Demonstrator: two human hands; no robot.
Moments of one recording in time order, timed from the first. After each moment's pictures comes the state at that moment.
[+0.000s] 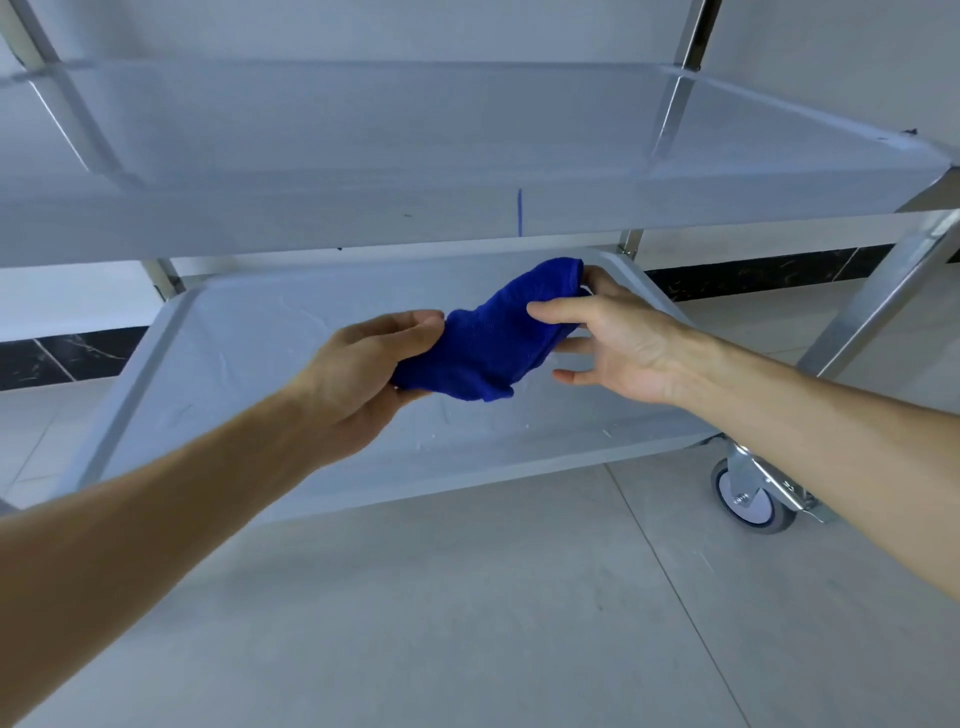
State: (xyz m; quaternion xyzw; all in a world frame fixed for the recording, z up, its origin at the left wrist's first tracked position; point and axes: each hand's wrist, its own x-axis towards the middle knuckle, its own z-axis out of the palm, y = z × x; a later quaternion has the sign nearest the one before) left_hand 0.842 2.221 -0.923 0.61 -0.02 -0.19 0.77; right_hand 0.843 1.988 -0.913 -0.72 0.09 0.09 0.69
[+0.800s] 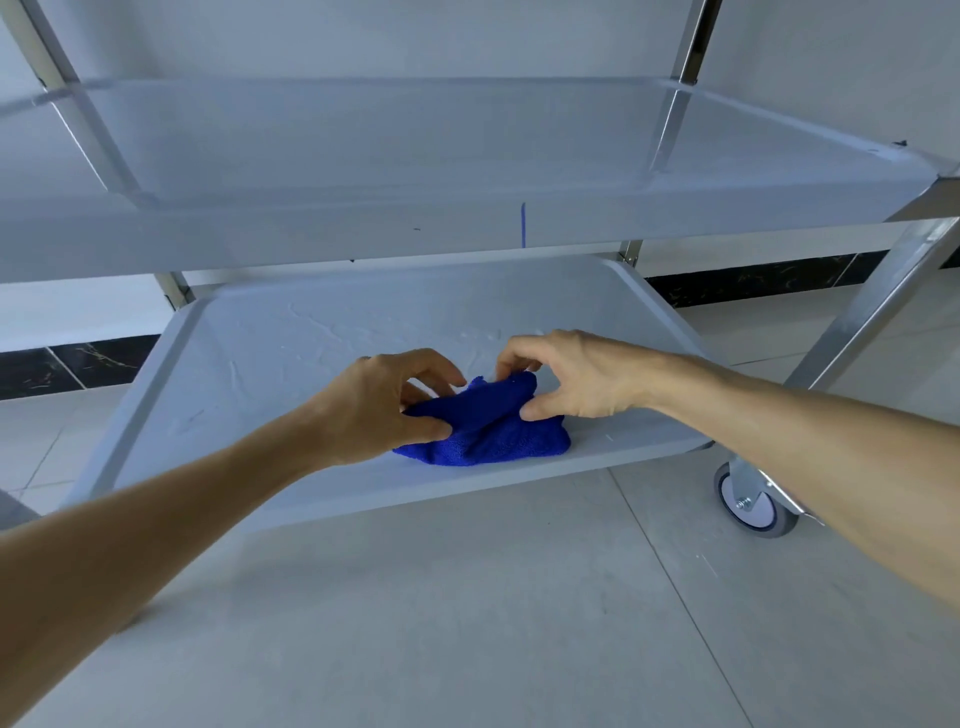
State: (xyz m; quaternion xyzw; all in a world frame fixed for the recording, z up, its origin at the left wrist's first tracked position) left_hand 0.847 2.242 -0.941 0.88 -0.25 -0.11 0.39; right_hand 0.850 1.993 -0.930 -0.95 -0.16 0.14 0.22
